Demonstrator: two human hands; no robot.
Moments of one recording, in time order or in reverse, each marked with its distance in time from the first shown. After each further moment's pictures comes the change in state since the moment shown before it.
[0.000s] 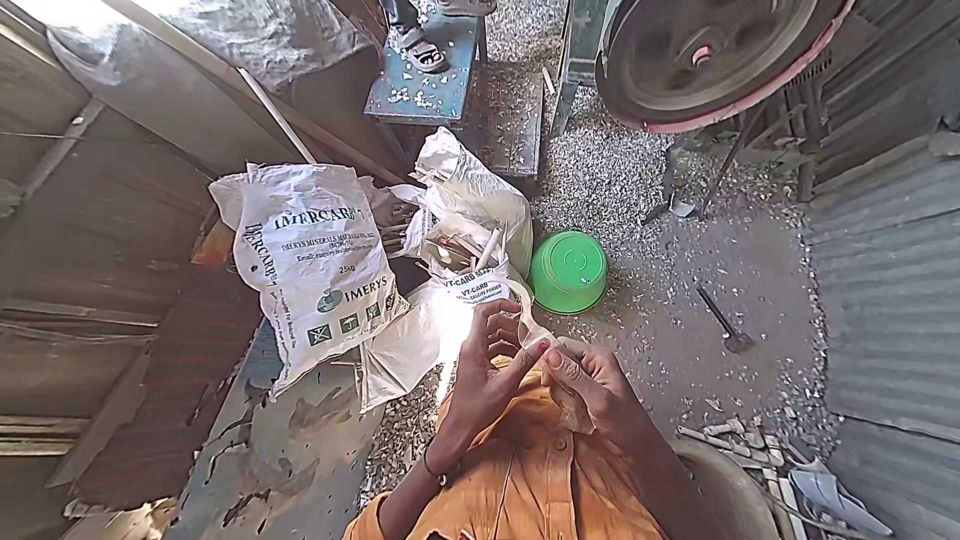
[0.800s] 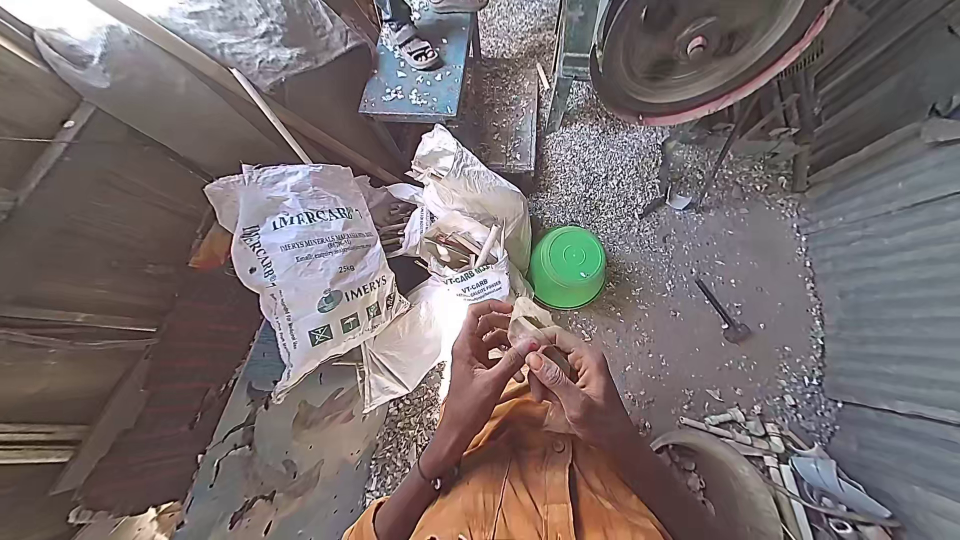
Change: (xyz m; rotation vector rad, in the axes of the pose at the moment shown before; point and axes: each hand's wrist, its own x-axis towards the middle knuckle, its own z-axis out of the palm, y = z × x) left_hand -0.014 0.006 -0.010 -0.235 0.006 -0.116; right_hand -0.001 0.013 0.025 -0.106 0.041 -0.235
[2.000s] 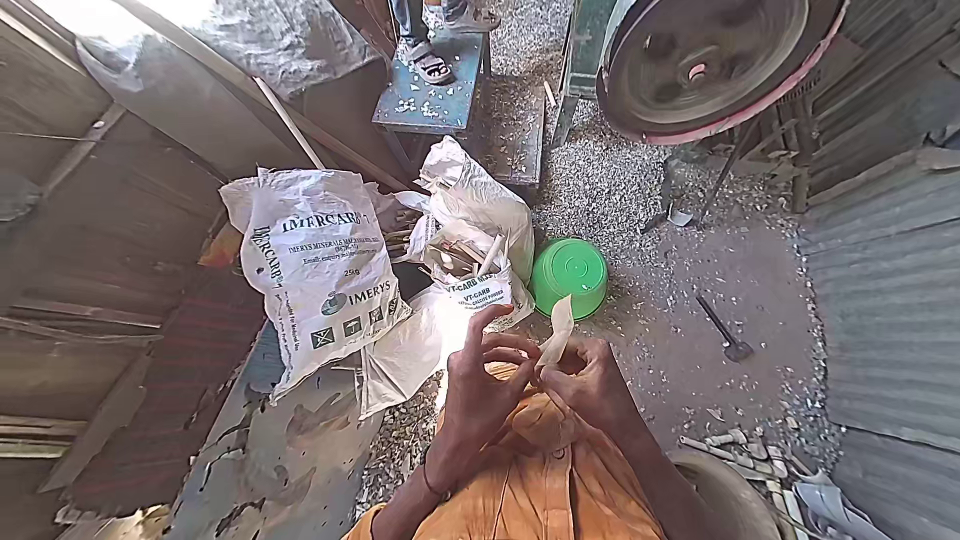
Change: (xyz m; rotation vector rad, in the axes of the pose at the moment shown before) left_hand -0.002 0.005 -0.003 0.478 0.018 0.311; right_hand 0.012 0.006 -0.014 -0.435 0.105 0.036
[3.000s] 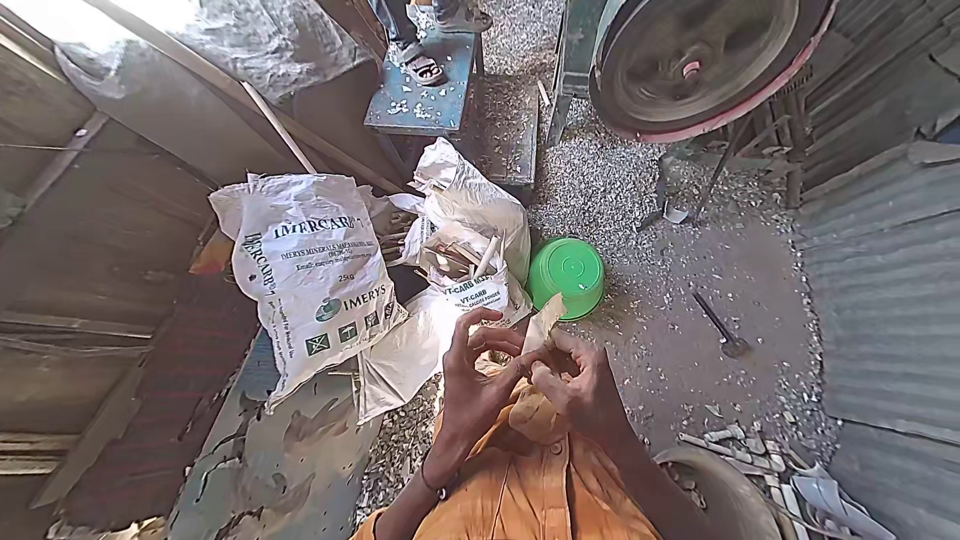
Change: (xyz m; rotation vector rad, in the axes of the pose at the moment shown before) left_hand 0.007 -0.012 0.007 -0.179 0.078 -0.043; right_hand 0.004 -0.009 0.005 0.010 0.070 -0.064
